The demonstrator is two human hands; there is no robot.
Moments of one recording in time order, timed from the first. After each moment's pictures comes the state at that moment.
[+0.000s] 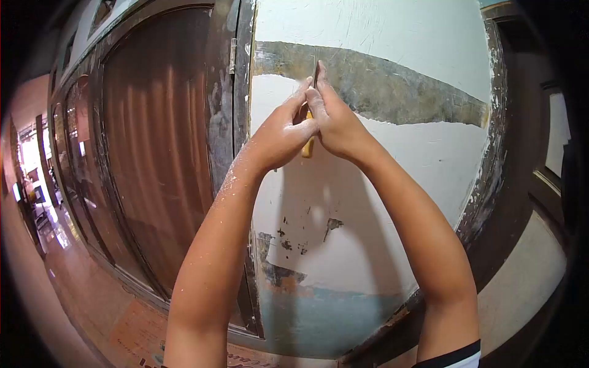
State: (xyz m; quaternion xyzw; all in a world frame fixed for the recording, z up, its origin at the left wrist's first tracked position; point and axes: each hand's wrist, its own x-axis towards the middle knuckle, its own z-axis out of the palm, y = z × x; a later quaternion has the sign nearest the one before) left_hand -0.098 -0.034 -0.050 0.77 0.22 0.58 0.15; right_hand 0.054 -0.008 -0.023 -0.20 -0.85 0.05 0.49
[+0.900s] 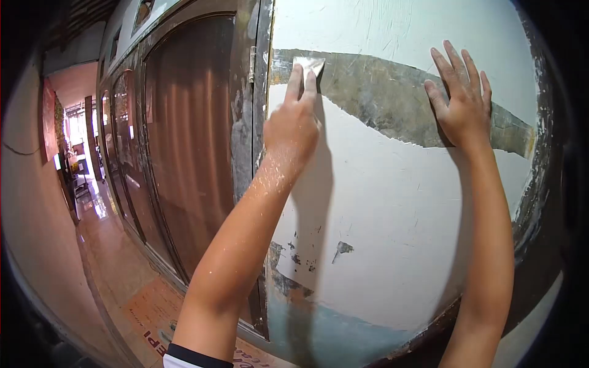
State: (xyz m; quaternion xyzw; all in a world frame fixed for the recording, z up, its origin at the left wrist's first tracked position) left_hand -0.064 -0.010 -0.027 0.52 0.61 0.46 -0.37; right_hand 0.220 0.072 0.047 -0.35 -0.56 -0.57 0.49
